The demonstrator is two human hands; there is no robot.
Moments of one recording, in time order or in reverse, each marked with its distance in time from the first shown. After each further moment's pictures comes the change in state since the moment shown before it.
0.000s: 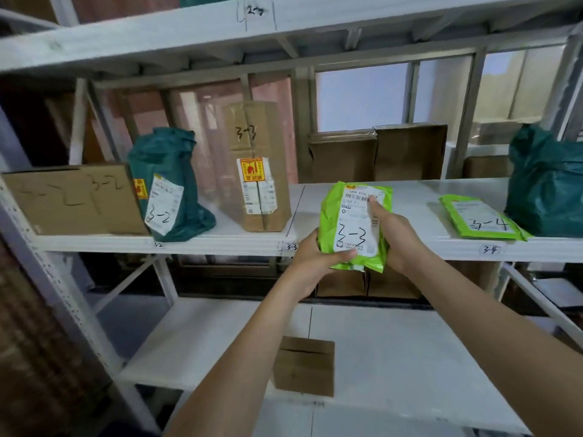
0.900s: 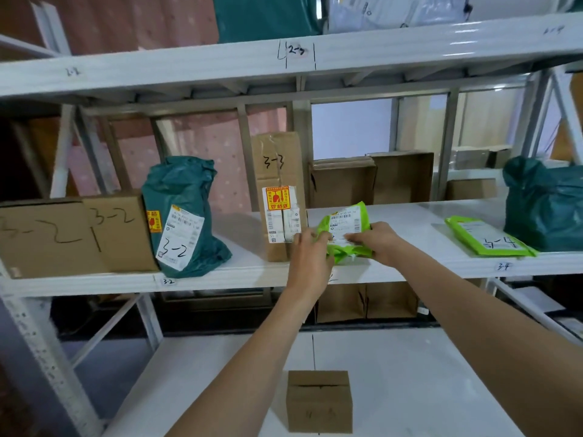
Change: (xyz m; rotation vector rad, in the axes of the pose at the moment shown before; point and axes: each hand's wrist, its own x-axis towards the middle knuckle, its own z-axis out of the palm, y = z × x) left_hand 0.037 0.026 -0.083 1.267 0.279 0.525; right_hand 0.051 0.002 0.079 -0.362 0.154 0.009
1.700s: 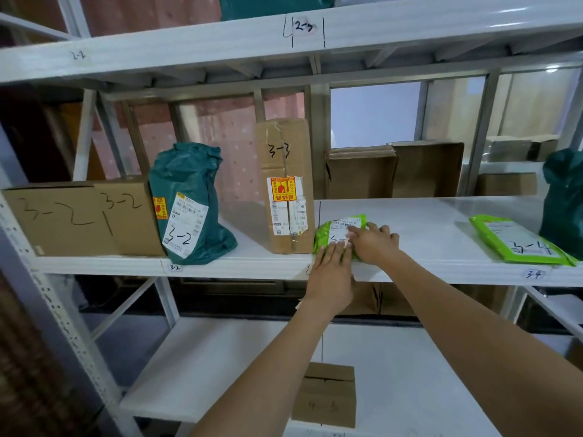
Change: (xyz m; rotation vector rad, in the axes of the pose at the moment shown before) left_hand -0.014 0.001 0.063 0.273 -0.226 0.085; right_hand 0.046 0.030 0.014 -1.391 -0.004 -0.247
